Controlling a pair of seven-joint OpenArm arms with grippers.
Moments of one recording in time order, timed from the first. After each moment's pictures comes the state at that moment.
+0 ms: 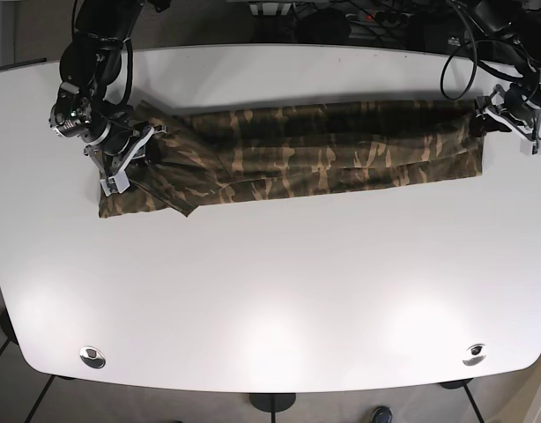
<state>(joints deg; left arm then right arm) 6.8 -18.7 -49.3 75.9 -29.5 -40.0 59.1 -4.5 8.3 23.3 88.3 21.7 35.9 -54.2</state>
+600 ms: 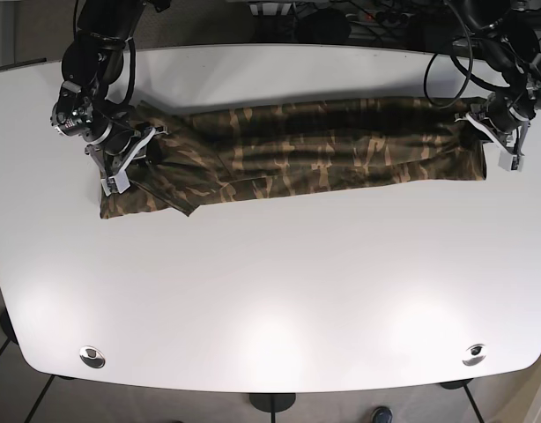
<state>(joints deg) 10.3 -14.2 -43.5 93.4 -35.4 -39.9 65.8 -4.4 7.4 23.6 88.3 21.4 35.8 -54.1</state>
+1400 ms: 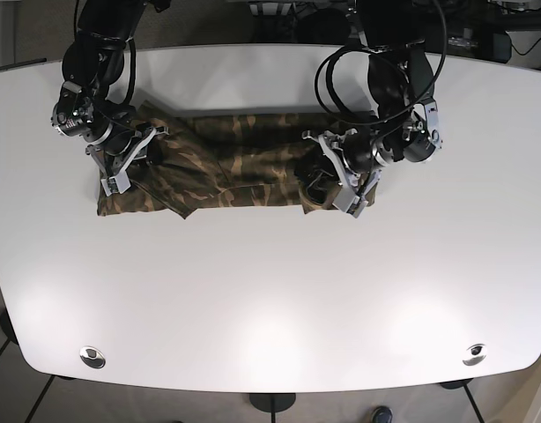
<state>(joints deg) -0.7 5.5 -11.9 94.8 -34.8 -36.5 69.0 -4.5 7.3 23.6 88.3 21.4 35.8 -54.0</state>
